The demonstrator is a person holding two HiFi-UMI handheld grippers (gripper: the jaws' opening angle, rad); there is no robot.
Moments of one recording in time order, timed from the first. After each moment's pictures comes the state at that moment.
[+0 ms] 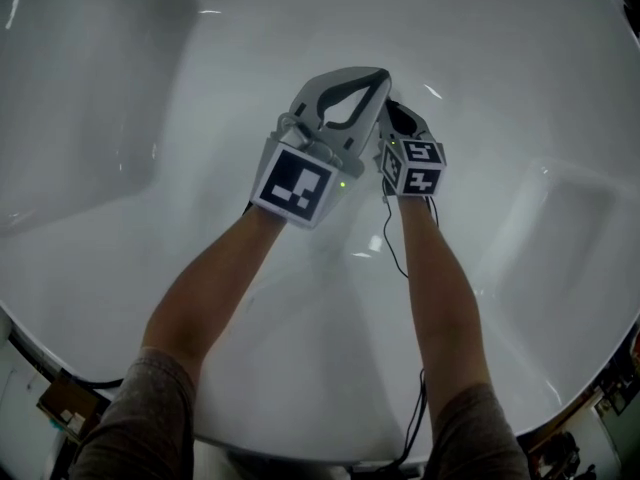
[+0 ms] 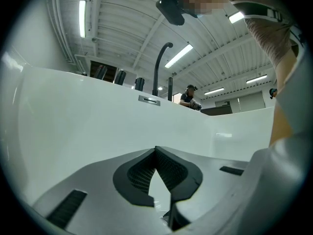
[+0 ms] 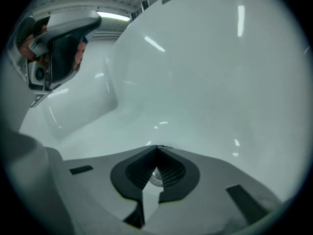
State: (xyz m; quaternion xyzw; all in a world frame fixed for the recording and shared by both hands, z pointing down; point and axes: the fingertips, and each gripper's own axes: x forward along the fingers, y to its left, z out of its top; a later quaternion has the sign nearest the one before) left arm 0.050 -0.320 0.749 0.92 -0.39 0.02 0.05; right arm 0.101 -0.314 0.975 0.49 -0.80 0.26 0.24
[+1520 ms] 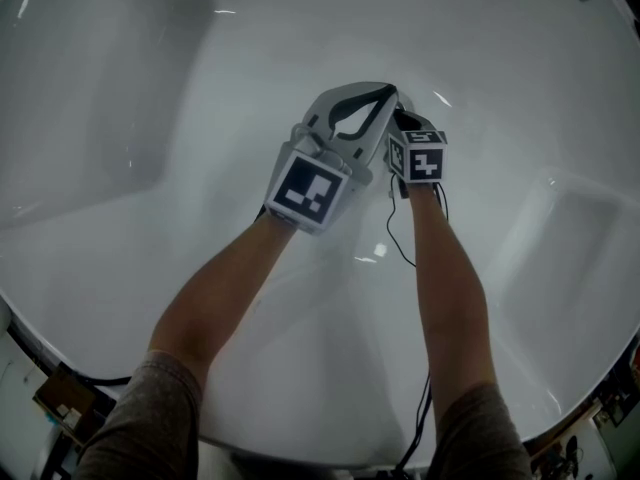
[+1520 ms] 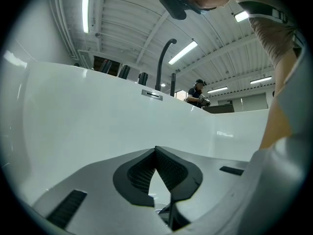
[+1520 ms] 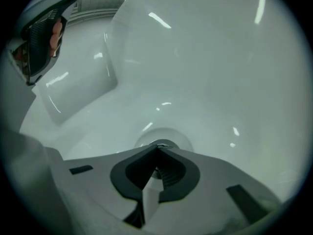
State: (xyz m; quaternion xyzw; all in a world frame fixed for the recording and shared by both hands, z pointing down) left arm 0.044 -0.314 0.765 0.92 -0.39 0.03 0.08; right arm 0.098 -0.311 1.013 0.44 -0.77 0.30 0.35
